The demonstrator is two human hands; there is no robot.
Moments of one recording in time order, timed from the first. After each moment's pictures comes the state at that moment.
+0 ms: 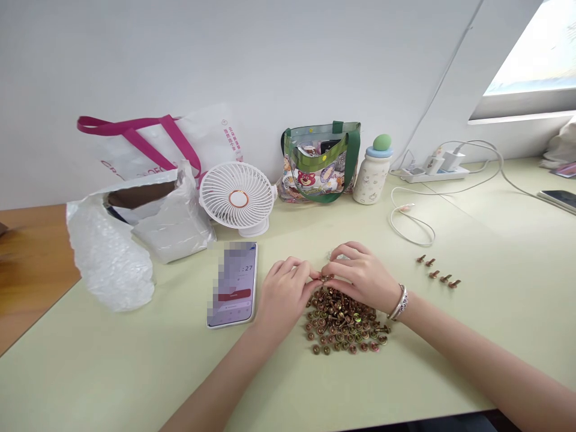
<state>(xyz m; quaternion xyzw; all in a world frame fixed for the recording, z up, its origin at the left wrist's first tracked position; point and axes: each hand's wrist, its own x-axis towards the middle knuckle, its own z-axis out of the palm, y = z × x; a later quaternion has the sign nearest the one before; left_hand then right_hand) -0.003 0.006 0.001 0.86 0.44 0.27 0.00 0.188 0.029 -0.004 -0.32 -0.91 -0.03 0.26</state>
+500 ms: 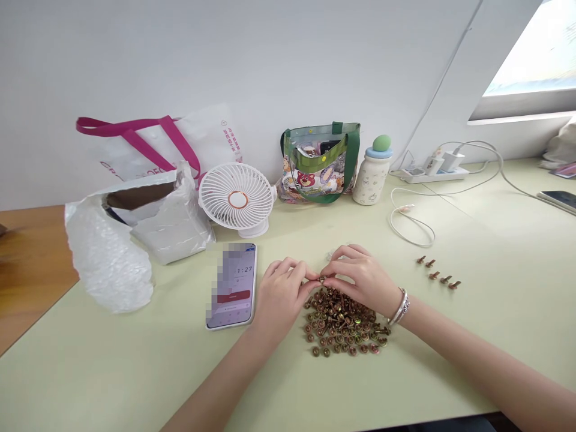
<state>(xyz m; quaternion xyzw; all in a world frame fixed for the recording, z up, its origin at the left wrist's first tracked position) -0.006 0.006 0.001 0.84 0.45 0.29 0.02 0.186 0.027 -0.004 -0.36 -0.89 0.05 0.29</state>
